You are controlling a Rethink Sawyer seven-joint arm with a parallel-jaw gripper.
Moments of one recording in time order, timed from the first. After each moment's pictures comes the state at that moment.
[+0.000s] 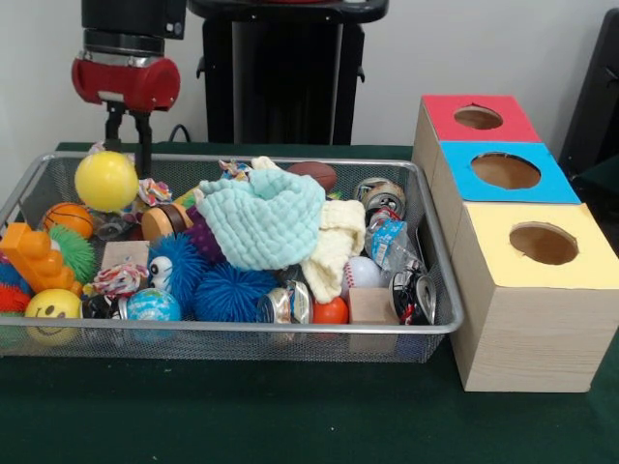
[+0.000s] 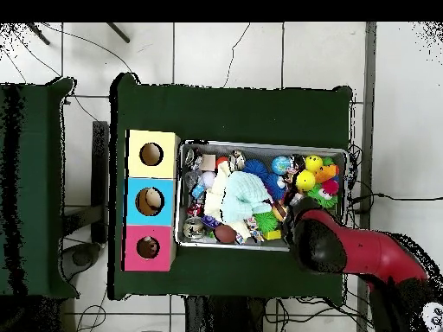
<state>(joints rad) -0.82 -0.81 0.33 1.89 -0.56 0.18 2.21</state>
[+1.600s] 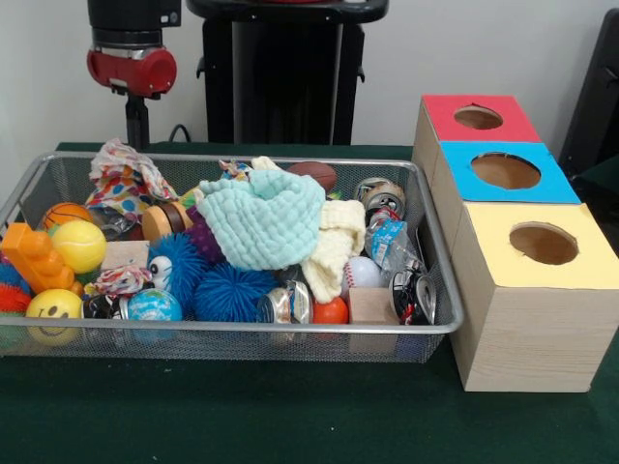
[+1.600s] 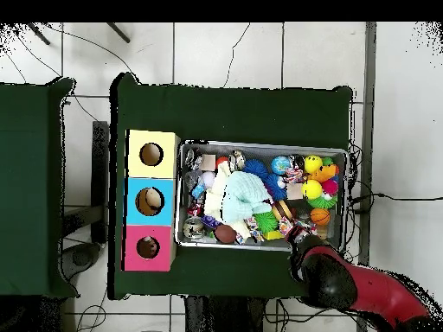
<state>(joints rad) -0.96 -0.80 0.31 2.05 -0.54 0.17 2.21</state>
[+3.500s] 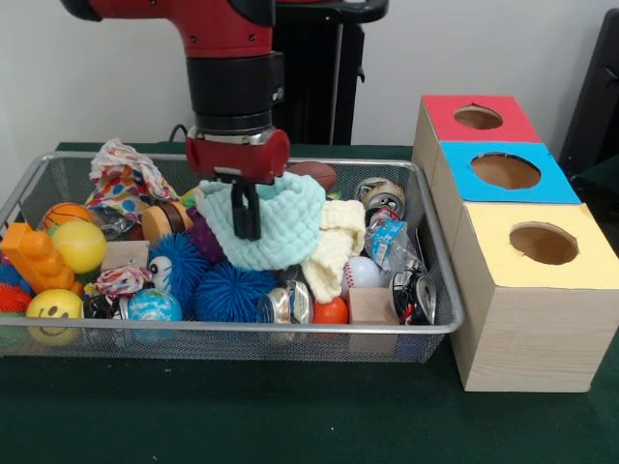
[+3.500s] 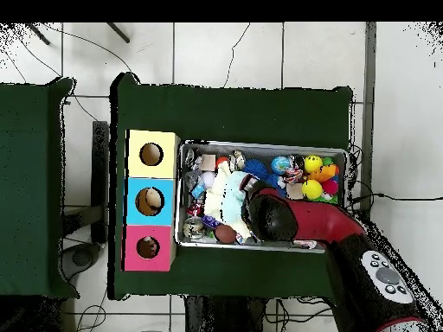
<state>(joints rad) -0.64 -0.62 0.31 1.80 -0.42 0.21 2.21</state>
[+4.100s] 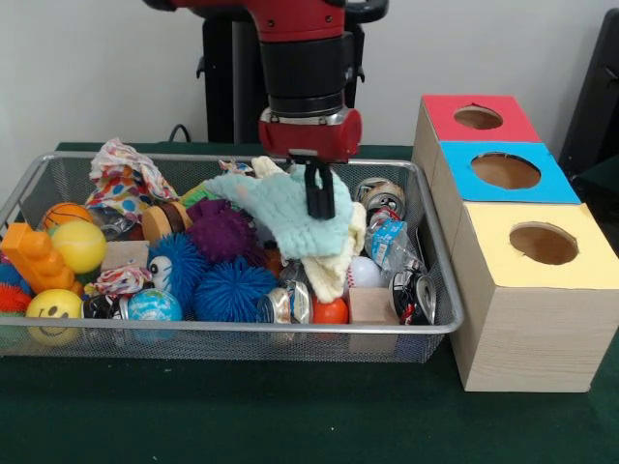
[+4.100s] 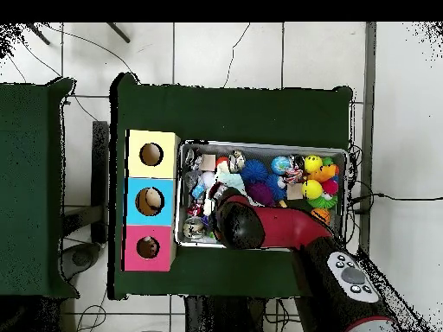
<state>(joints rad) -0.53 -0.66 0.30 1.90 -0.32 0.16 2.21</state>
